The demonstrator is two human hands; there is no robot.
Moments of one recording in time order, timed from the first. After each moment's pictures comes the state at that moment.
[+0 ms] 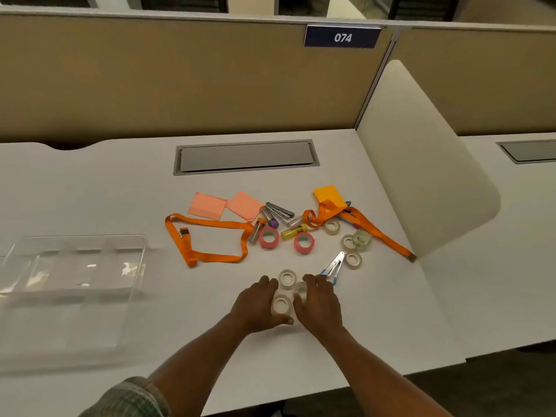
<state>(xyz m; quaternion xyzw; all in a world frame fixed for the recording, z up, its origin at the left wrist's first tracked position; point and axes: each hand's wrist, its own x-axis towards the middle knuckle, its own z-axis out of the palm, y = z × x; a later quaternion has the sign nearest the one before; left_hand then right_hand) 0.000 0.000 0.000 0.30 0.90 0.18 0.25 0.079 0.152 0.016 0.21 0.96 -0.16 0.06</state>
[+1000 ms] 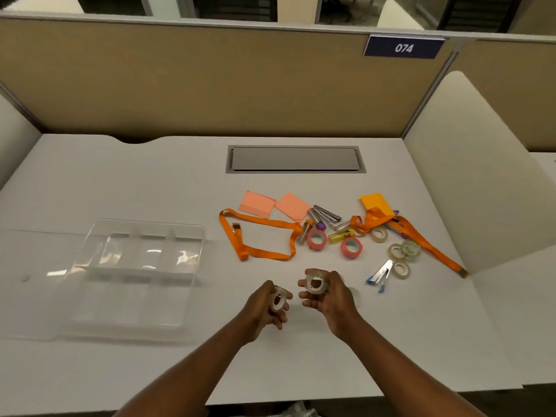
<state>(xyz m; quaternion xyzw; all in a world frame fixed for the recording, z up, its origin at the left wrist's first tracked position) -0.002 -0.101 0.055 -0.11 0.62 0.63 0.45 0.040 0.075 0.072 0.36 0.51 -0.78 0.09</state>
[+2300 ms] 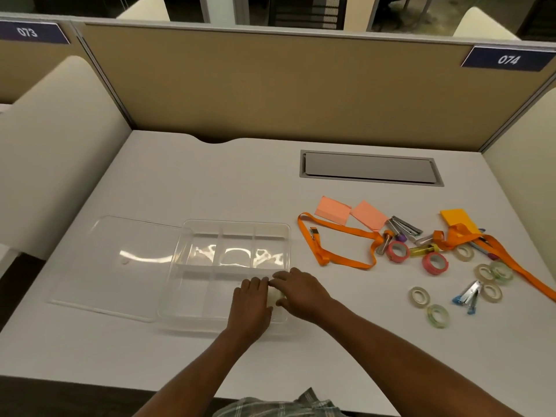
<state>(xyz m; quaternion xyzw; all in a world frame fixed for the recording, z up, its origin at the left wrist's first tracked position) -0.032 -0.311 0.024 0.14 0.98 0.12 0.09 -0.048 -0.154 0.054 -0.20 0.96 -0.13 0.13</state>
